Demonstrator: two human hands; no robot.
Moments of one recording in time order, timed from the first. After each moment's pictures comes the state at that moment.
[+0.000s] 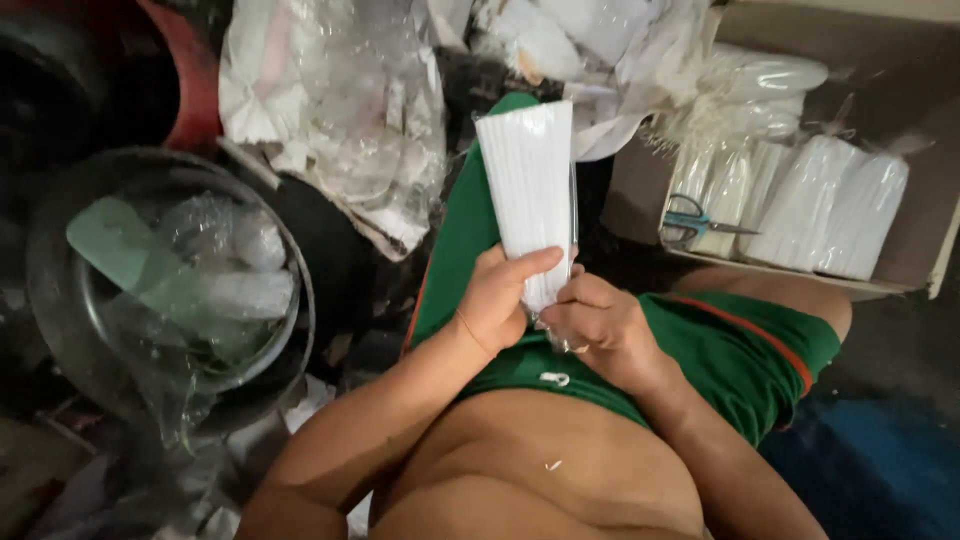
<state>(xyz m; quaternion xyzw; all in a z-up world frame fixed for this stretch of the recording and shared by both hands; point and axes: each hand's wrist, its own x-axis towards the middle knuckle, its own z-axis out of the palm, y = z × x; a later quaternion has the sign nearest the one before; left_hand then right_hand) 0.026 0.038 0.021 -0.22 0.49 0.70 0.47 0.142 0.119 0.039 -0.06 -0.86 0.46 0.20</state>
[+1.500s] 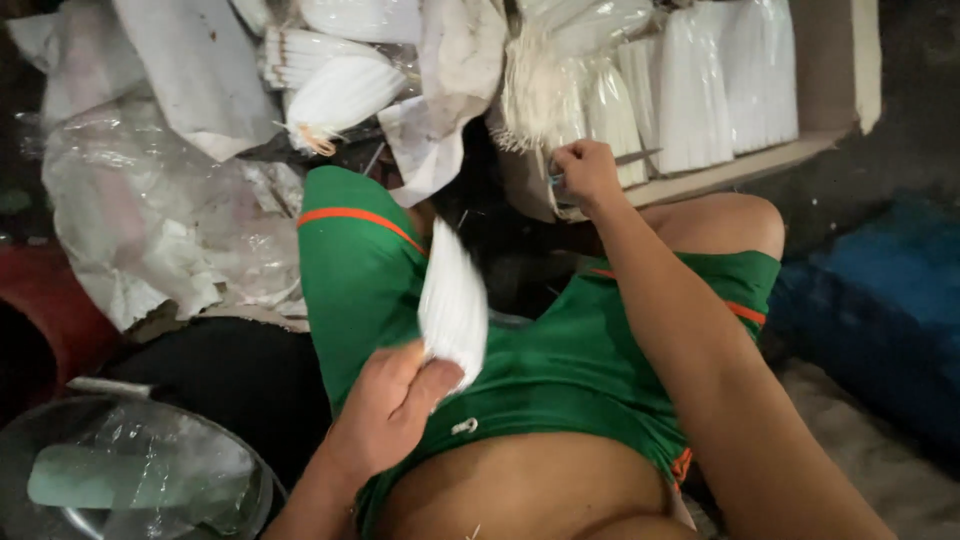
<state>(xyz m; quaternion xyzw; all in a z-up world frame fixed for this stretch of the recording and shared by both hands) -0.035 0.028 0.074 0.40 0.68 0.28 0.55 0.160 0.314 -0.173 -0.66 -0.48 0.57 0.08</state>
